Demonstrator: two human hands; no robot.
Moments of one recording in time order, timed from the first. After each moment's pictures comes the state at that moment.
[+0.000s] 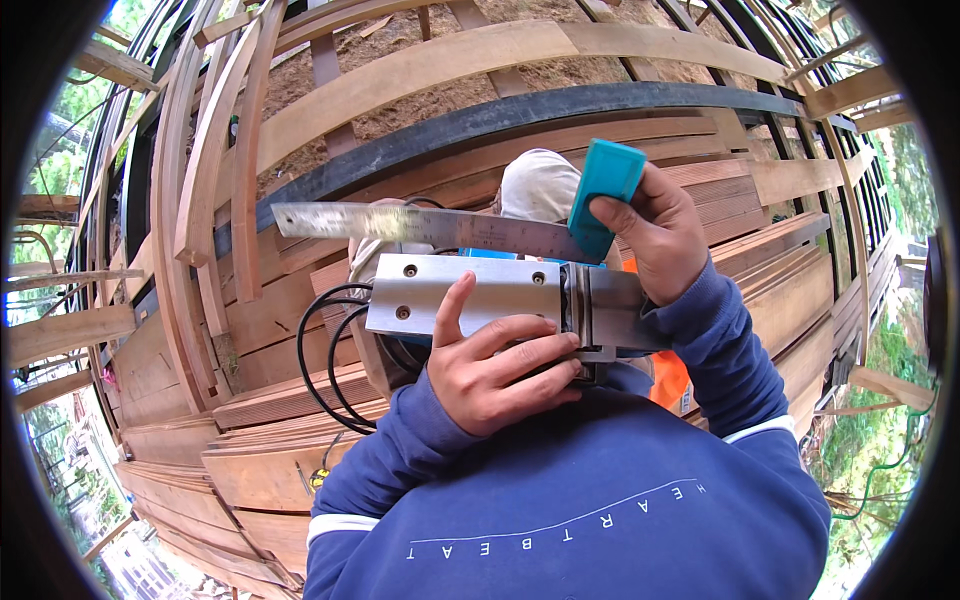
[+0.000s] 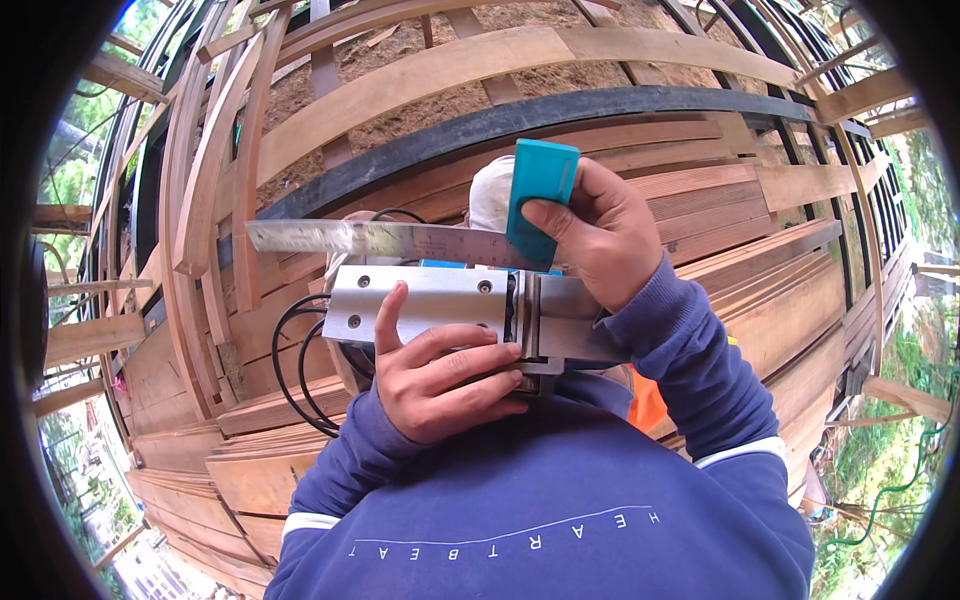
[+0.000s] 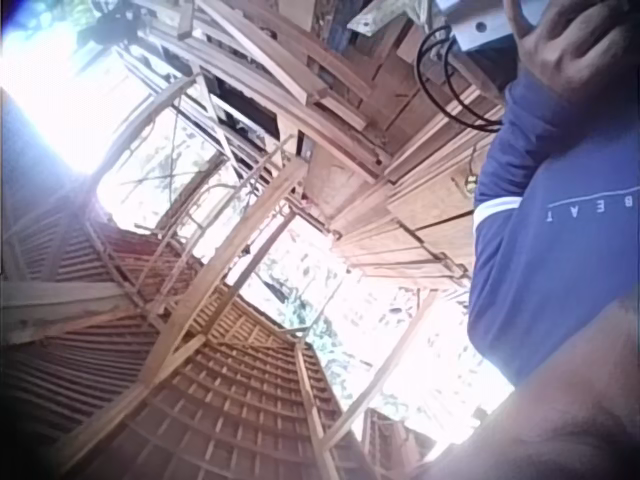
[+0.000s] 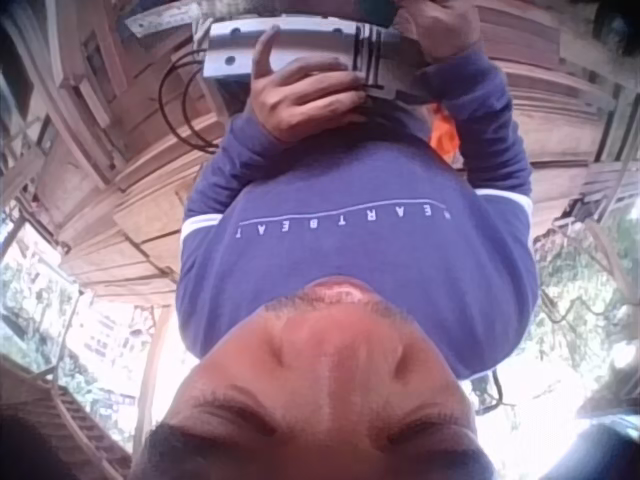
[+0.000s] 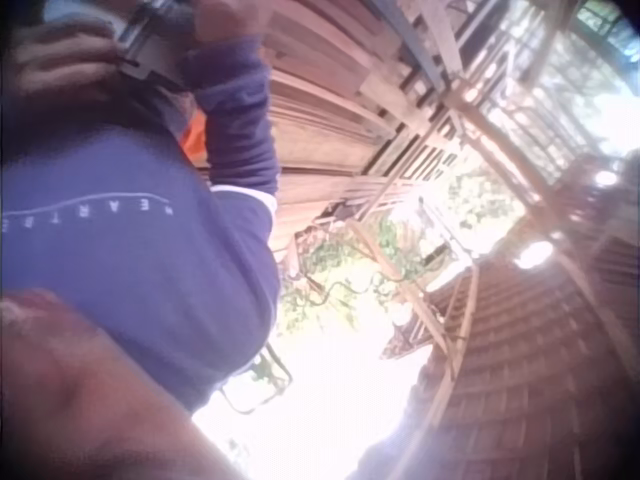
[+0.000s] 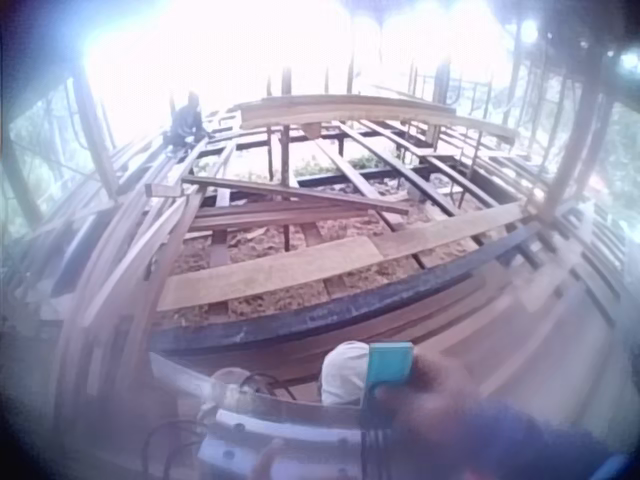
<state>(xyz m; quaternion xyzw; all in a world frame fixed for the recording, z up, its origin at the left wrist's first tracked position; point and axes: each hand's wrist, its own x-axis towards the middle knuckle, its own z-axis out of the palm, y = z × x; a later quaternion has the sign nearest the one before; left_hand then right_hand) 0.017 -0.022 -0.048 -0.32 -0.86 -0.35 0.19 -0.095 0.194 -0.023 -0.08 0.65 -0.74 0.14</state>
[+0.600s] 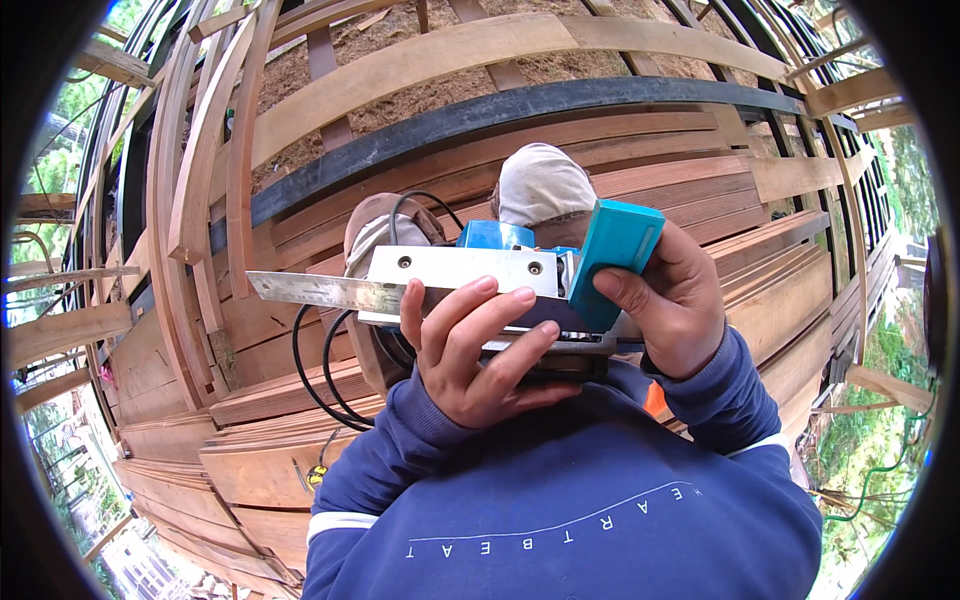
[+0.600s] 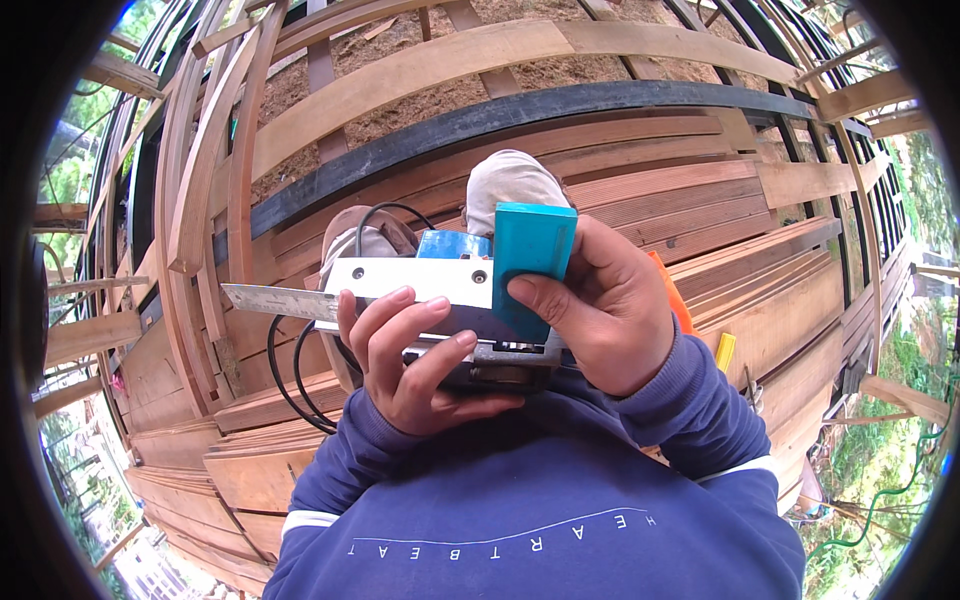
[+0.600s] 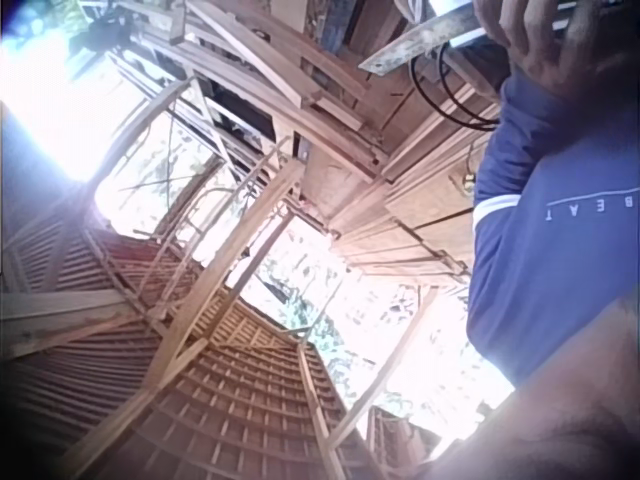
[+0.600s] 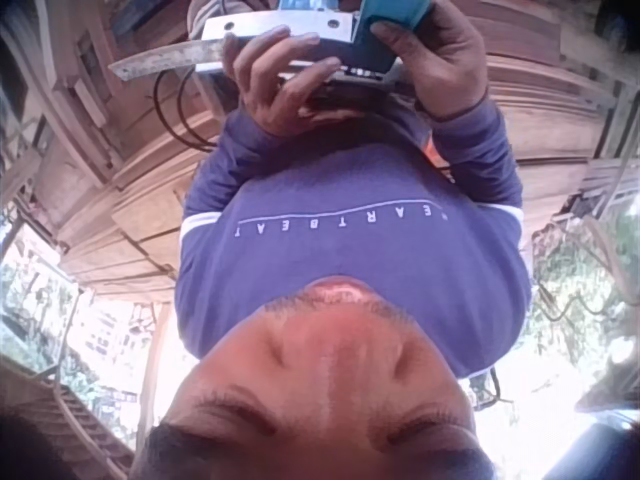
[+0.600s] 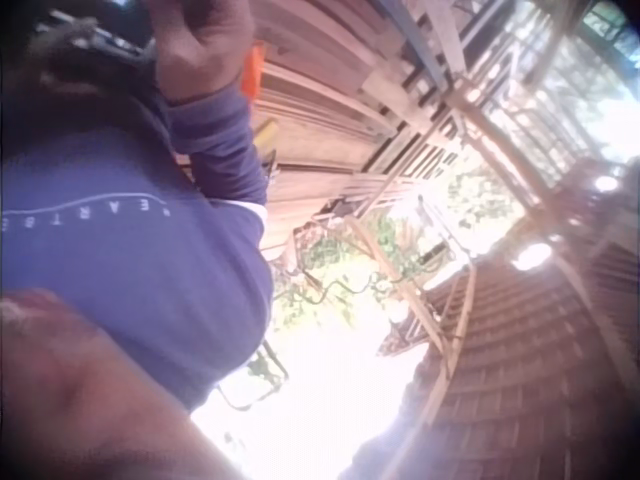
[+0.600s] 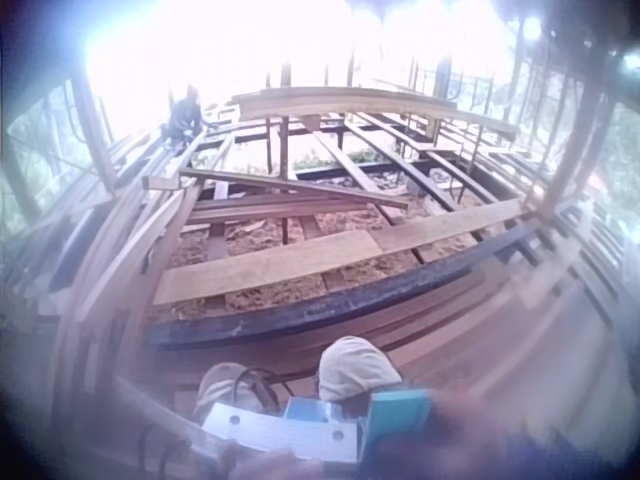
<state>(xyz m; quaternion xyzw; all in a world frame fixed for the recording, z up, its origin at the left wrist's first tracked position) 0.021 -0.020 -0.053 -0.20 -0.88 -0.31 0.30 -0.045 0.189 0.010 -0.08 0.66 -0.73 0.15</state>
